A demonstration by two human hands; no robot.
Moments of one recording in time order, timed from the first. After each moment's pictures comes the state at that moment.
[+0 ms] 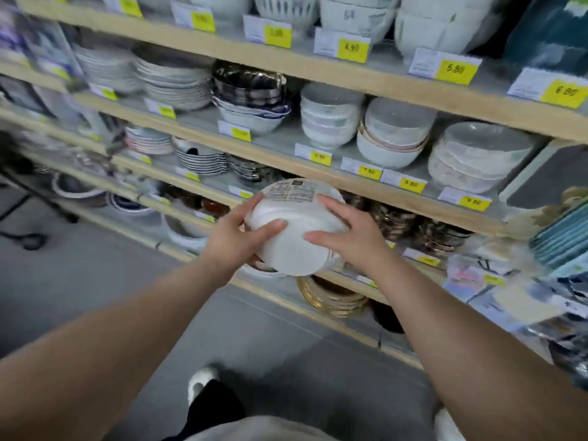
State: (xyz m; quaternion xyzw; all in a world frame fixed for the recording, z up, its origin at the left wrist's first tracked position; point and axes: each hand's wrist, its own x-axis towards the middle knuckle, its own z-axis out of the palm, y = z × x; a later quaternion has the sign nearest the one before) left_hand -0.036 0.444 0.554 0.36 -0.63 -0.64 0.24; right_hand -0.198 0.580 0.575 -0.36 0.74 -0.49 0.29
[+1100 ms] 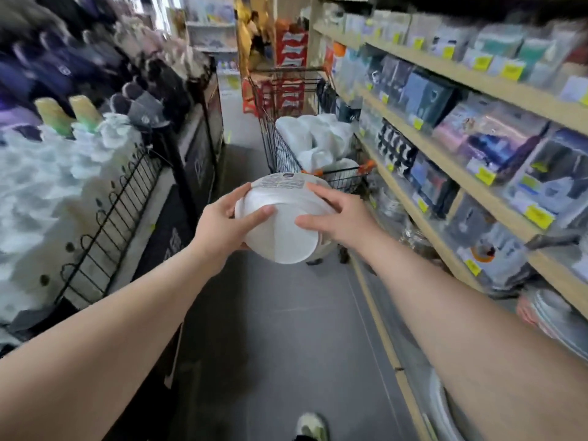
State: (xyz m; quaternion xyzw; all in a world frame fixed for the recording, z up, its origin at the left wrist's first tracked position) left_hand 0.536 -0.026 0.603 0.62 -0.38 -0.37 0.58; right_hand 0.344 -0.119 0.611 -0.72 0.41 -0.32 0.47
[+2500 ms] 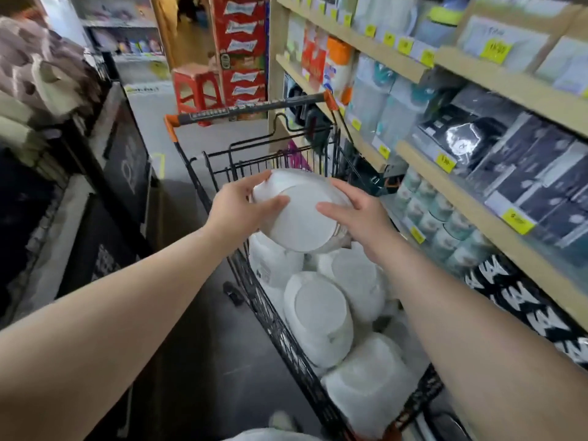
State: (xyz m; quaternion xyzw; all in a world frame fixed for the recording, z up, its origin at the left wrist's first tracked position) left_hand 0.871 -0.929 0.593 0.65 -0.49 -0.36 0.46; right_hand 0.662 -0.968 0.582 -0.56 0.51 -0.39 0.52
